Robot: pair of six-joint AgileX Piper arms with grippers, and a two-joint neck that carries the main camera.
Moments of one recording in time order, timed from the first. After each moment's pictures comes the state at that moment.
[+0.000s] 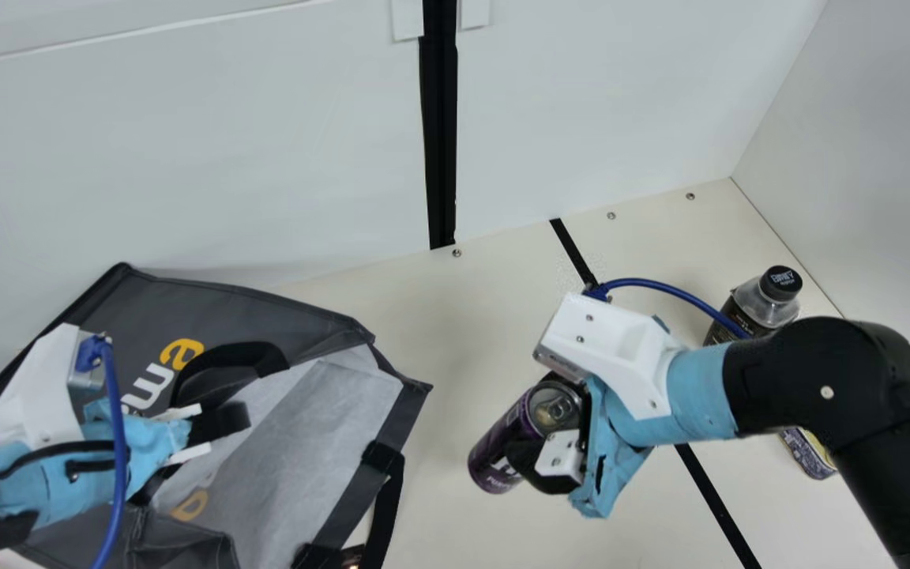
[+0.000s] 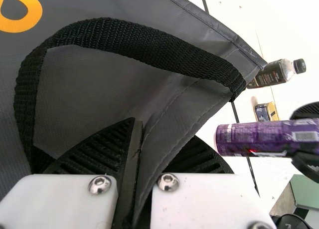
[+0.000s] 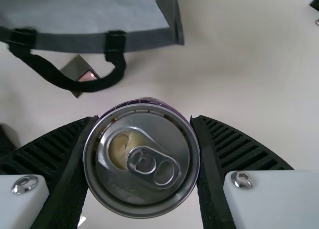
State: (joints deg) left arm -12.6 86.1 -71.2 -48.5 54.0 17.6; right arm -1.9 67.3 -67.1 30.3 70.0 -49.9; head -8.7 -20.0
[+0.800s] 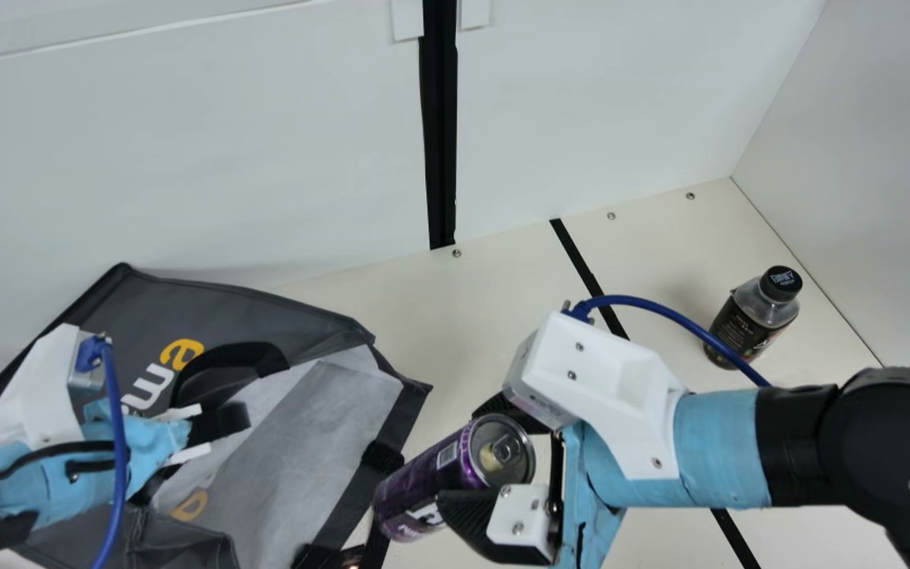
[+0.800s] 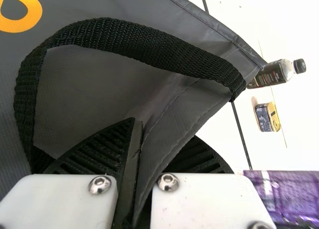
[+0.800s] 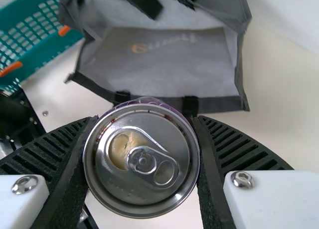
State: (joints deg) left arm -12.6 86.1 -71.2 -48.5 54.0 17.6; right arm 8.4 60.8 -71.6 38.2 70.0 -39.8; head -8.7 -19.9
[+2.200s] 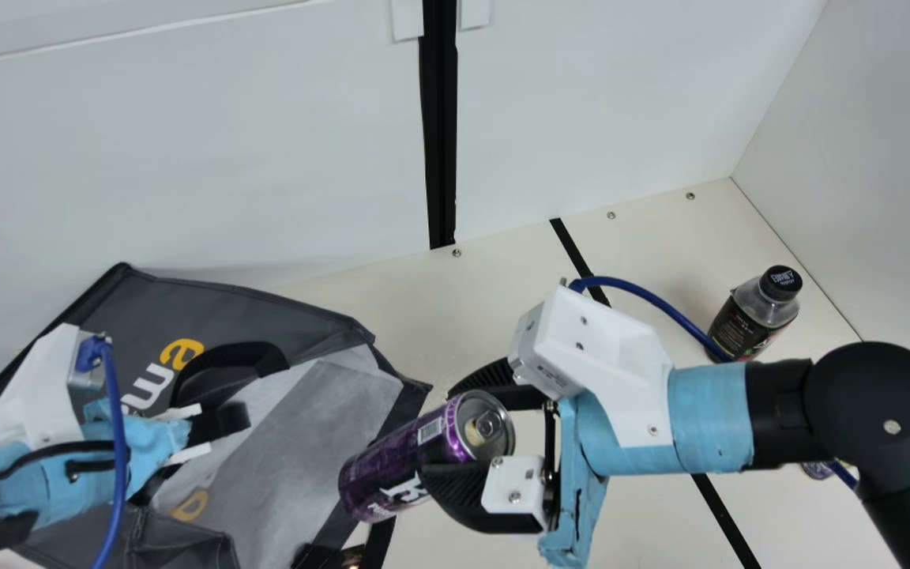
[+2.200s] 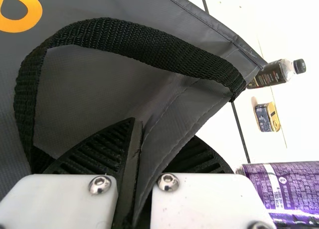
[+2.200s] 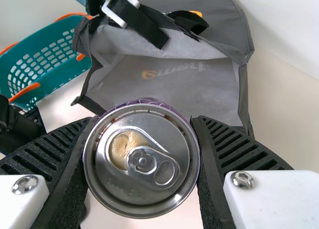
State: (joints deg) left arm -12.6 86.1 -71.2 -48.5 54.0 17.6; right arm 0.2 63.7 -67.3 52.6 69.8 -55.3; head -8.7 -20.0
